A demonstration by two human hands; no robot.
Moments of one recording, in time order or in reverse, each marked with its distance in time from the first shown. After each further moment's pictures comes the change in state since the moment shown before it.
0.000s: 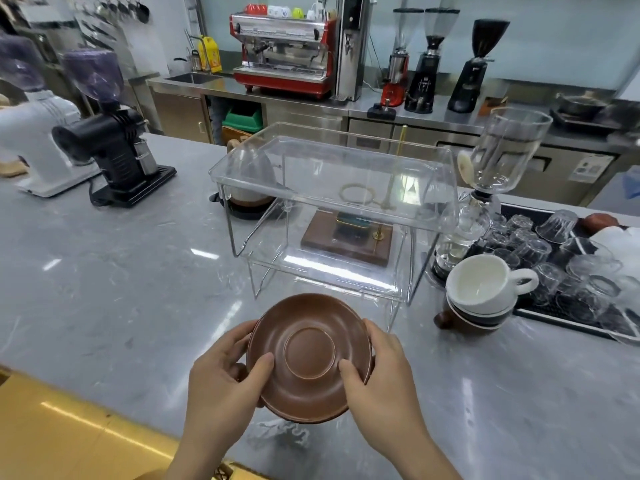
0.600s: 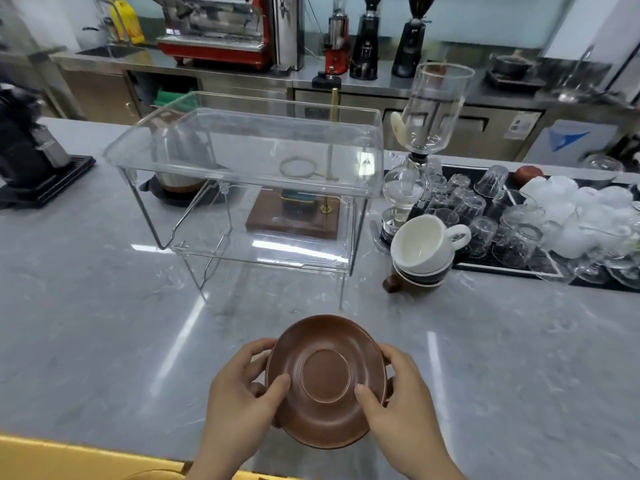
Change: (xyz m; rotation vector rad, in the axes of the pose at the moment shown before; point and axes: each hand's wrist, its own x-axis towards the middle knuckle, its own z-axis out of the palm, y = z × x) left_hand -0.031 -0.027 0.062 0.016 -0.271 -0.142; right_hand -0.037 0.083 -0.040 0.035 0.104 0.169
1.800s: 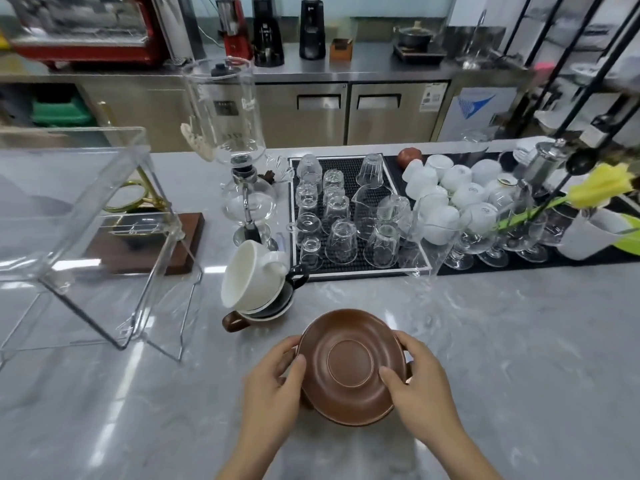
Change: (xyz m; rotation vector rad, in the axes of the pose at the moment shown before) left_hand 0.029 0.018 0.291 0.050 -0.183 -0.070; right_hand 0.098 0.155 -0.214 0.059 0.204 0.122
